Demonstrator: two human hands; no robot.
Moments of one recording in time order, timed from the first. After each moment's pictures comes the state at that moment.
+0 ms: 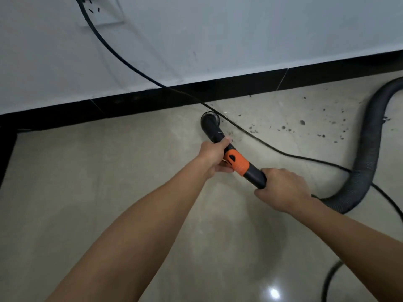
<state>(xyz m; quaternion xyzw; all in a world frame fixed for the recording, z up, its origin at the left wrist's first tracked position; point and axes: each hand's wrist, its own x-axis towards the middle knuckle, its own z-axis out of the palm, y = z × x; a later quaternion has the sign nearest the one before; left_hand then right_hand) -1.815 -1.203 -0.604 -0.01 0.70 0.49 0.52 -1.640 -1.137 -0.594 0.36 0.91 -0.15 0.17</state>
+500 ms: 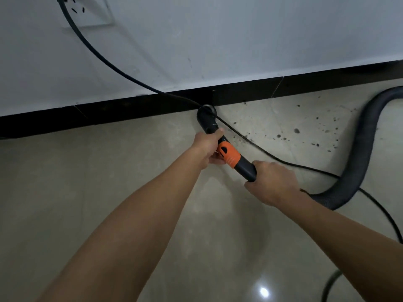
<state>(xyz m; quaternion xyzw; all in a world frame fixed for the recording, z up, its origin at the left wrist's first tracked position) -1.855 -1.171 -0.602 0.00 0.70 0.50 0.51 -1.682 -1.123 -0.585 0.38 0.90 -0.13 0.15</state>
